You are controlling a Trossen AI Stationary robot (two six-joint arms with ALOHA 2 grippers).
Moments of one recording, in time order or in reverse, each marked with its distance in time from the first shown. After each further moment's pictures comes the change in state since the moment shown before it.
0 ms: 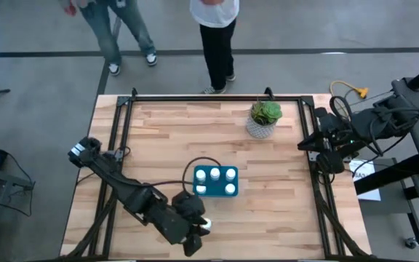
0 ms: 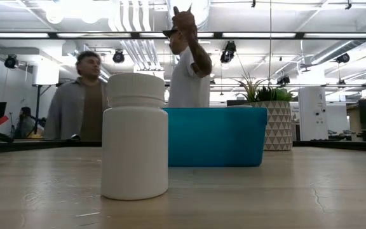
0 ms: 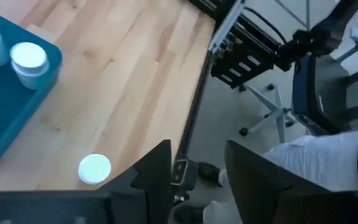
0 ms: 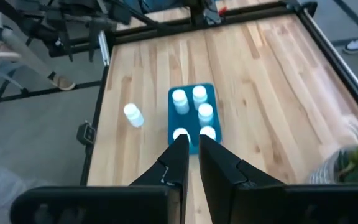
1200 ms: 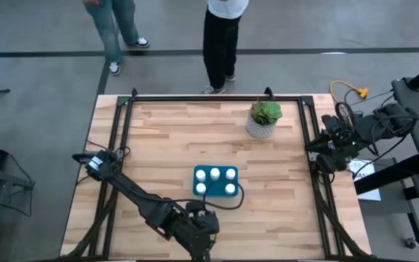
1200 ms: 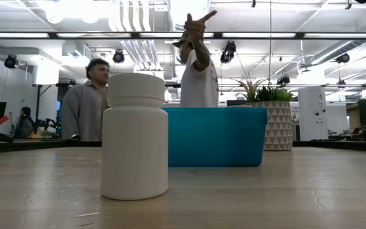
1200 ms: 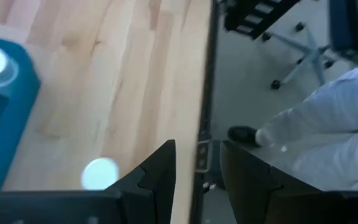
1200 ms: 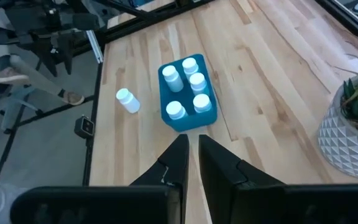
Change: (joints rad) left arm 0.007 0.232 0.211 -0.126 0.091 0.222; right arm 0.000 -0.353 -0.423 0.092 0.000 0.166
